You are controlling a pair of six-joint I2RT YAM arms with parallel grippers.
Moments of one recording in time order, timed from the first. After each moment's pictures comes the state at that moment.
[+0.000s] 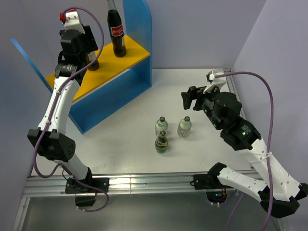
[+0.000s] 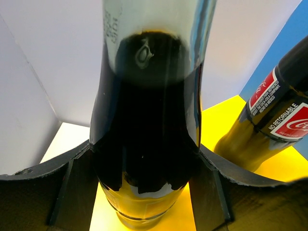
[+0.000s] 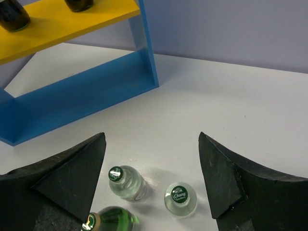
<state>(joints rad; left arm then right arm) -0.16 1.65 1.86 -0.23 -0.32 -0.12 0.65 0.86 1.18 -0.46 0.34 0.18</state>
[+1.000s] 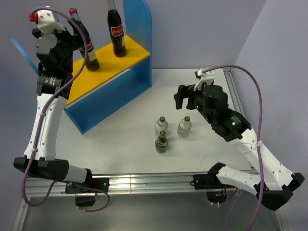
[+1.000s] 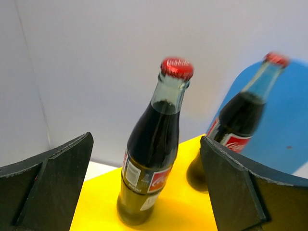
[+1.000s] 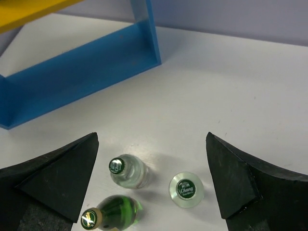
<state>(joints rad) -0.16 1.44 1.80 -0.16 -0.31 -0.16 0.64 0.96 1.22 -0.52 0.31 0.22</state>
